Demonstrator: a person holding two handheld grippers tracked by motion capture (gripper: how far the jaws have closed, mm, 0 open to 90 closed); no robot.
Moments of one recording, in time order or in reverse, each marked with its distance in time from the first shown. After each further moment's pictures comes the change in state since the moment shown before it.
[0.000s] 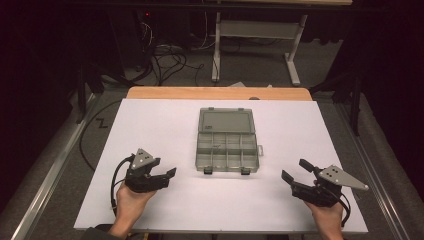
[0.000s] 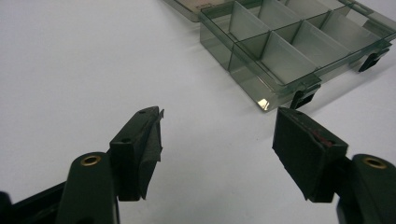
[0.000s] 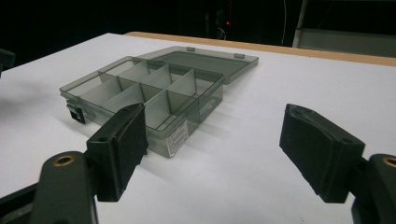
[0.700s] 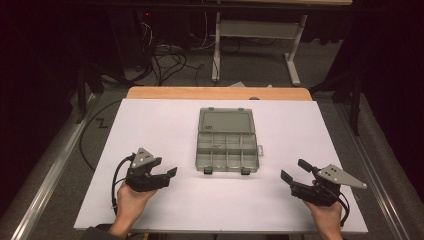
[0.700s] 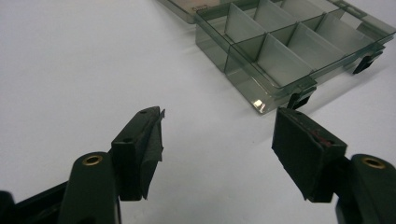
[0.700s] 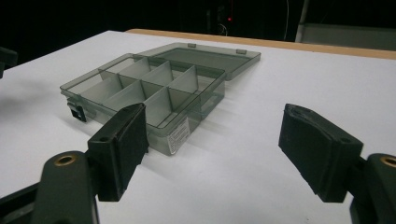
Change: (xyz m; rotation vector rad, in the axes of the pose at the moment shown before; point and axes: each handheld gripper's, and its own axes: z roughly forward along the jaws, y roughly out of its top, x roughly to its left) left arm 0.002 0.002 0.001 -0.010 -0.035 -0.017; right arm -0.001 0.000 0.003 0.013 0.008 0.011
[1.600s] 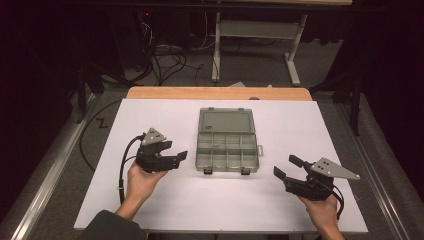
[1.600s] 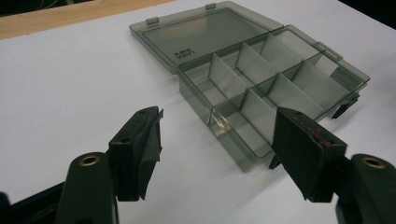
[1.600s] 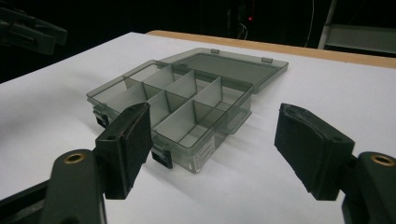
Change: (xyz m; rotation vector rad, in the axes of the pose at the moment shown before) left arm -0.004 0.058 0.021 0.003 -0.050 0.027; right arm 0.010 0.018 0.012 0.009 0.079 -0.019
